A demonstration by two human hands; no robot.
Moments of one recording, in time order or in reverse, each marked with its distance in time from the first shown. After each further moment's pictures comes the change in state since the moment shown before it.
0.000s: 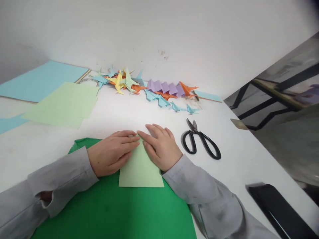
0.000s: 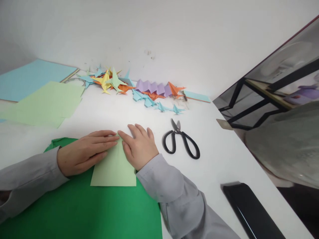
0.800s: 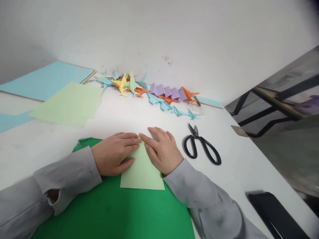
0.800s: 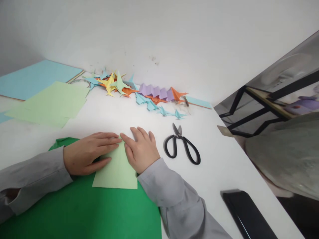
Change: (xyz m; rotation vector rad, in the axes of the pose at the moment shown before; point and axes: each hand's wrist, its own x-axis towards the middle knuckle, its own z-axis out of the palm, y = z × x) left_hand 0.000 0.000 -0.001 0.113 -0.093 -0.012; right_hand 0.000 -0.001 0.000 -0.023 -0.014 -0.011
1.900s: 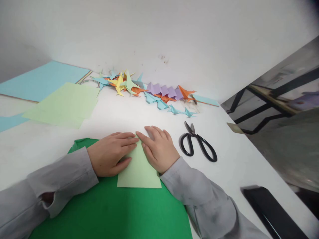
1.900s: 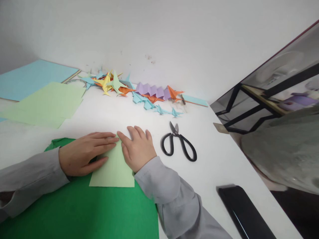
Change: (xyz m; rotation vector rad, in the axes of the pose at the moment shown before) left_hand 0.001 0.001 -0.002 0.001 -0.023 -0.009; right_hand 0.001 -0.003 -0.004 -0.039 -0.033 -0.008
